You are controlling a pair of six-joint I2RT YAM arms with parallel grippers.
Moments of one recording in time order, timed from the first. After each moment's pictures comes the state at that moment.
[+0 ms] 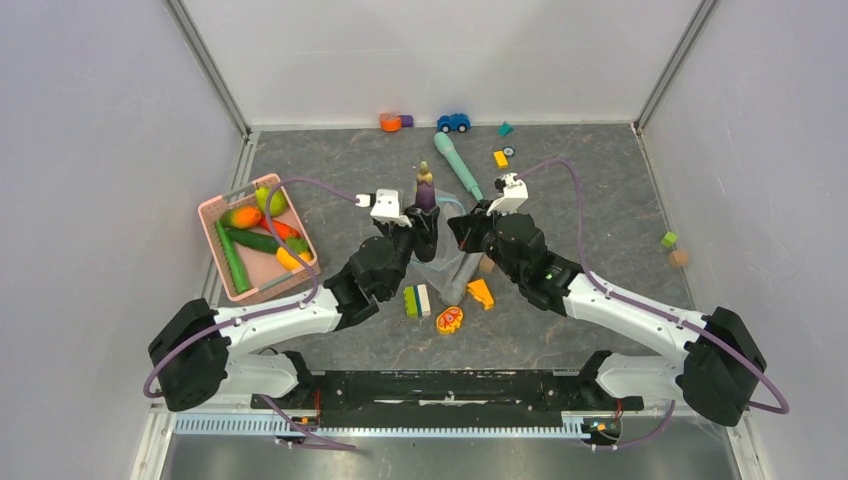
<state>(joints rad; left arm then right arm) -0.97 1.24 0.67 0.64 -0.66 -0.29 0.84 1.21 0.77 0.23 0.31 0.62</state>
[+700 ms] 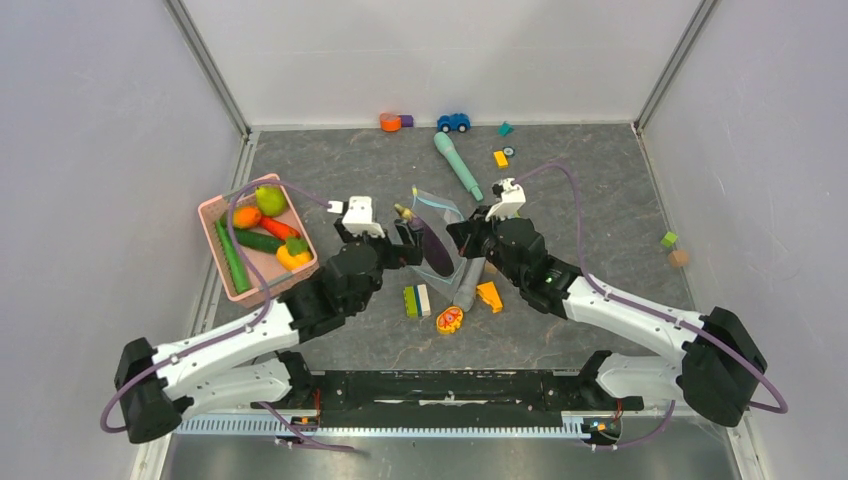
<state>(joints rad) -1.00 0.98 0.70 0.09 -0.68 -0.44 0.84 1.20 0.73 0.26 0.26 0.62</state>
